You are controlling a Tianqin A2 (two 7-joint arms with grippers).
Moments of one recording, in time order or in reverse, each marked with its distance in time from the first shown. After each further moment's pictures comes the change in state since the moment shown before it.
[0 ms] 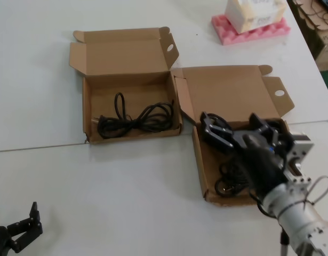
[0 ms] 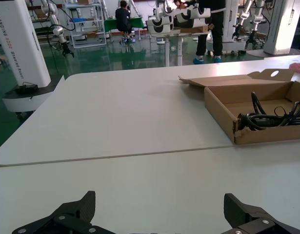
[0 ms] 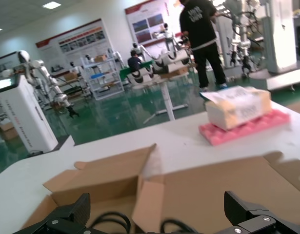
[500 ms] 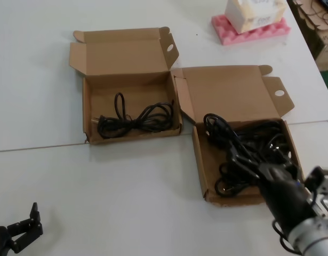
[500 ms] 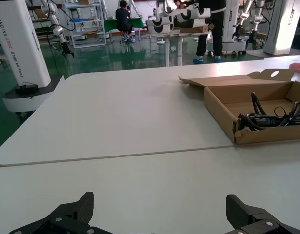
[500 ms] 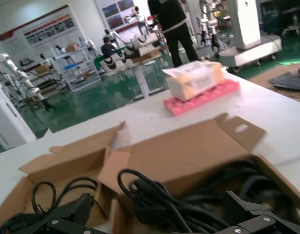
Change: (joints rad) left arm 0.000 0.000 0.000 0.000 0.000 0.000 0.000; right arm -0.185 0.019 0.101 0.067 0.087 -0.010 0.000
